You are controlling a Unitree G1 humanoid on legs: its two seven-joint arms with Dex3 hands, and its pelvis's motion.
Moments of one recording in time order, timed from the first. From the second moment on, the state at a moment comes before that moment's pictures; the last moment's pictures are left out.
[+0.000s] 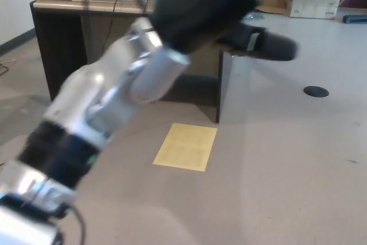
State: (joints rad) left_arm -1.22 0.46 -0.31 0.32 0.68 -0.56 0.36; right_arm -0.25 -0.32 0.08 1.05 -0.29 -0.60 -0.15
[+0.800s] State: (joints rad) left_arm -0.15 0.63 0.00 0.45 0.52 -0.65 0.32; right_arm -0.25 -0.32 0.09 1.05 -0.29 -0.60 -0.15
